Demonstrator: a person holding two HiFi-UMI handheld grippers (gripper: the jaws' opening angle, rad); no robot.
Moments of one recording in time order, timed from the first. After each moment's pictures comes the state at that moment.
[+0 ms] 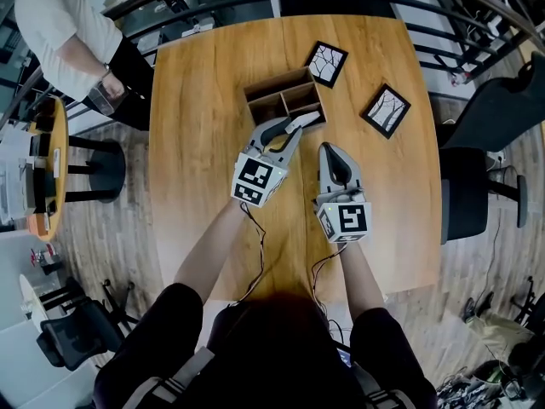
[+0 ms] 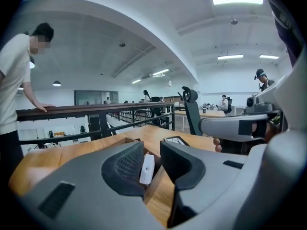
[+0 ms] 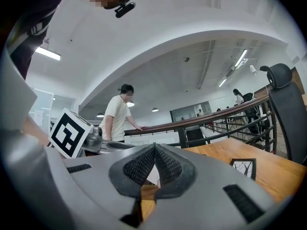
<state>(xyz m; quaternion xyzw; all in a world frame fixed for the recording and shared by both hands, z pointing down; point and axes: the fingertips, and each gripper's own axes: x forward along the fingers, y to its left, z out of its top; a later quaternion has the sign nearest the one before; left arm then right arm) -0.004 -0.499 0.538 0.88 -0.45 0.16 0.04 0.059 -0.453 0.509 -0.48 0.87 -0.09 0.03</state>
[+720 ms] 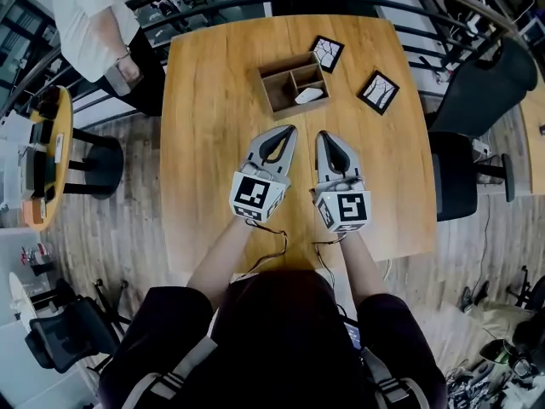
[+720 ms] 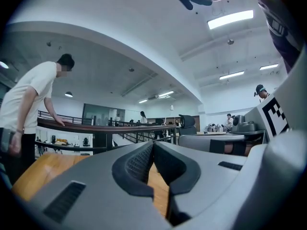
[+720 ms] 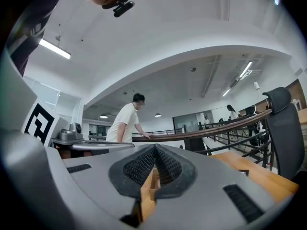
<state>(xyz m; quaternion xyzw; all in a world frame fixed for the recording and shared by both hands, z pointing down) -0.028 -0.332 0.435 0.87 -0.49 0.03 0.01 0.029 -0.326 0.432 -0.48 0.88 -0.04 0.04</state>
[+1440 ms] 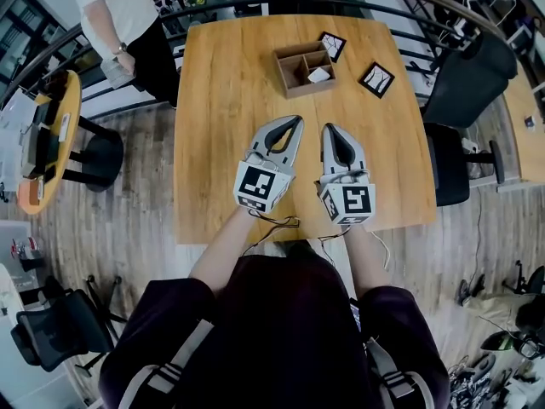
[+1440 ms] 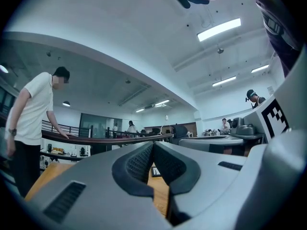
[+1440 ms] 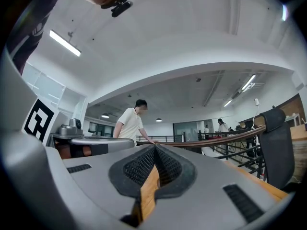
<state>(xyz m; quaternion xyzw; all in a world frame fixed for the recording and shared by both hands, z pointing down) -0.060 -0.194 0.376 0.88 -0.47 -0.01 -0.04 -0.004 -0.188 0.380 -0.49 0.87 0.02 0.05</state>
